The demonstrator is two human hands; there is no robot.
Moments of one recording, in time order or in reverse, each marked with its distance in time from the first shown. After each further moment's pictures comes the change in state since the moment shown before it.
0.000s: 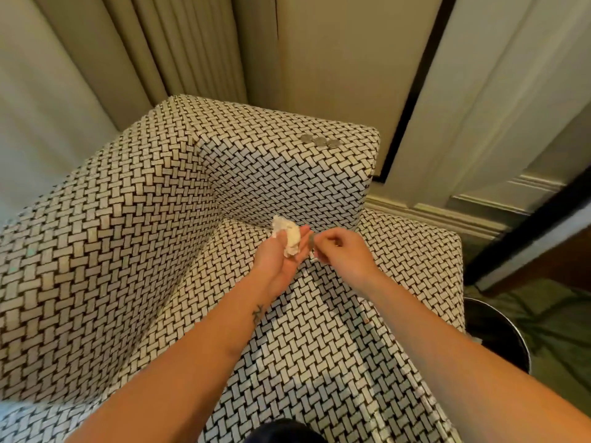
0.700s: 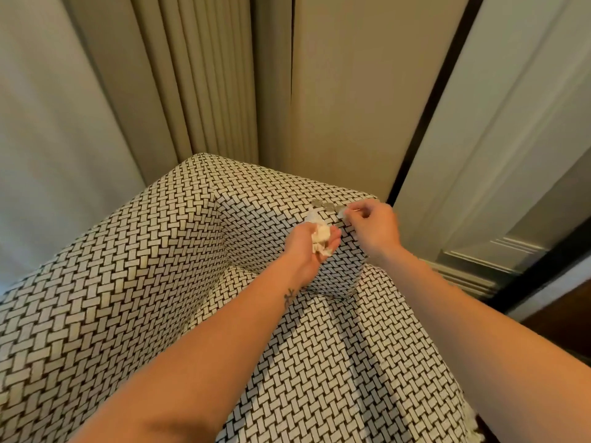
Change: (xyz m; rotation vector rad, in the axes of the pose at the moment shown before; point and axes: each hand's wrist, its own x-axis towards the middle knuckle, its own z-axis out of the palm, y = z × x) left_hand -0.015 0.070 0.109 0.121 -0.086 0.075; right_hand 0.079 -0.114 -0.052 -0.216 0.397 -0.230
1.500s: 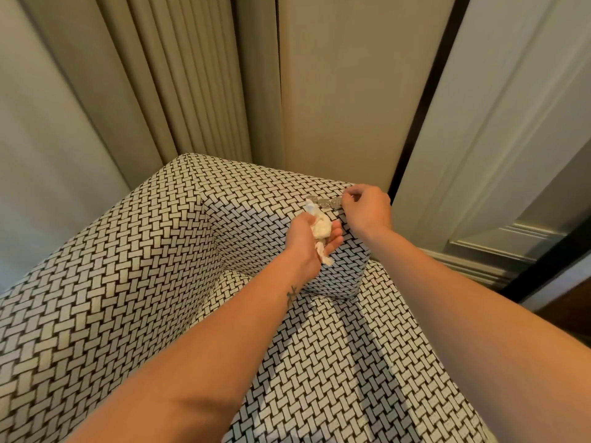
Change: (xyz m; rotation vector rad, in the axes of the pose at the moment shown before) left_hand 0.031 -0.005 0.008 0.063 0.021 -0.027; right_hand 0.033 0.003 0.018 -0.186 0.084 0.030
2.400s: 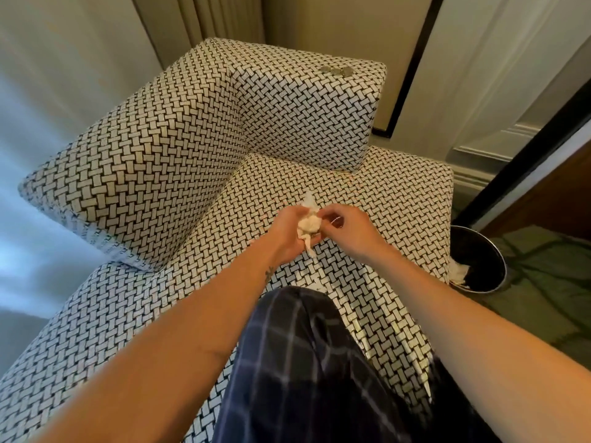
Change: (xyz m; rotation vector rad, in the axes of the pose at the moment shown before) left_hand -0.181 -0.147 -0.157 0.148 -0.070 -0.166; right_hand -0.314 0.081 -0.022 0.051 -0.588 -0.086
